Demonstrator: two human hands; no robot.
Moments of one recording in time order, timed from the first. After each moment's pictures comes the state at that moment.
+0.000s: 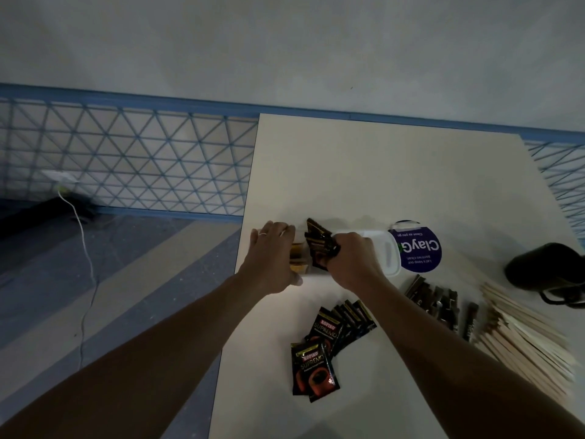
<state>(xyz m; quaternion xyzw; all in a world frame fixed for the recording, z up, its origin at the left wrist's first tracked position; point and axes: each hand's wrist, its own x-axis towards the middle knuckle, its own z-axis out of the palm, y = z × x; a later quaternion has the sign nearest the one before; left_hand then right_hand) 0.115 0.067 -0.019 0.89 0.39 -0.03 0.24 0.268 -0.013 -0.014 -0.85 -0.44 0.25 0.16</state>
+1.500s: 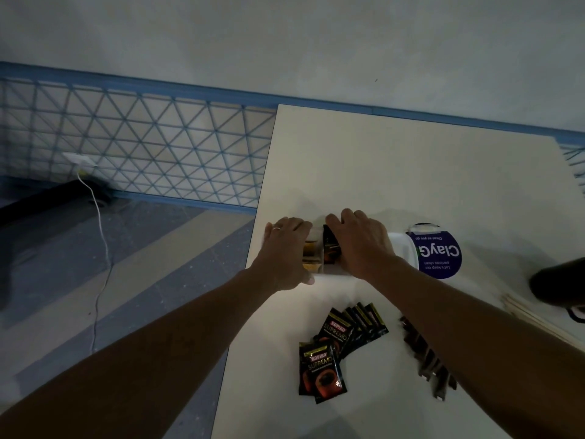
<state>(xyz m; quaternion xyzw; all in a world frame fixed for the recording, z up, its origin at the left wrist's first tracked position) 0.115 0.069 -0.021 0.87 0.41 -0.02 0.29 0.282 0.021 -0.021 -0.73 -0.68 0.03 -0.12</state>
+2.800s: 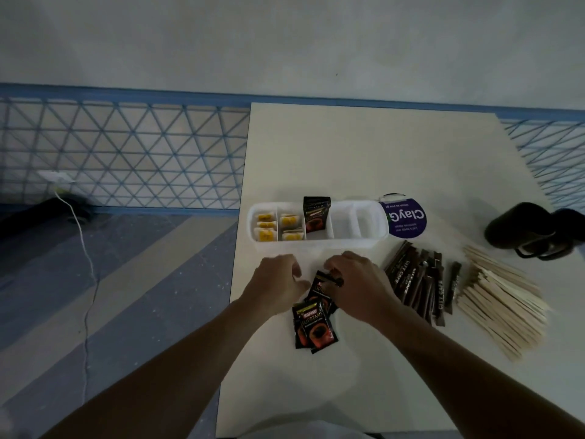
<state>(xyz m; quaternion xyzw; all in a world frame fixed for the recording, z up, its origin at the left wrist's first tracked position) 0.079 -0.026 -0.011 0.80 0.45 -0.03 0.39 0.235 -0.120 -0.019 -0.80 -0.56 0.20 0.09</state>
